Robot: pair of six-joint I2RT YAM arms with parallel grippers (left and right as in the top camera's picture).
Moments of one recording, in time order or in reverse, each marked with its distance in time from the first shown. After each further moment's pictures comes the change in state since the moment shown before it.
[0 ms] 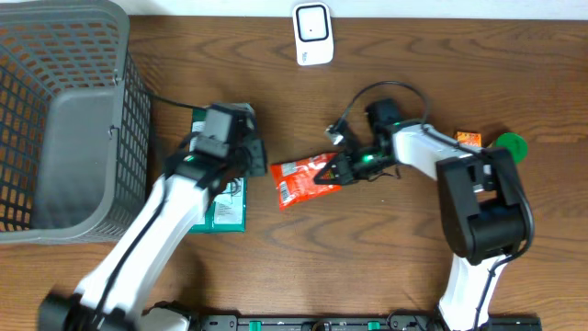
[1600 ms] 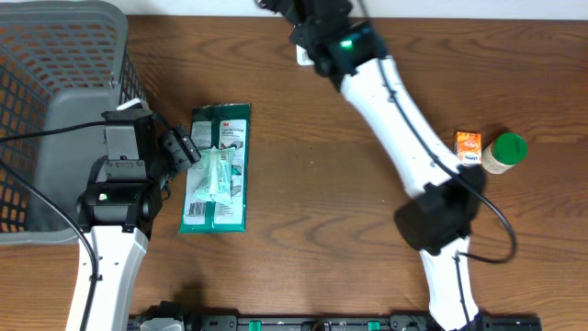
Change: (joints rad) left arm 0.327 -0.278 0.004 -0.138 -0.222 0.000; right arm 0.291 0.201 1.144 -0.053 1.474 -0.620
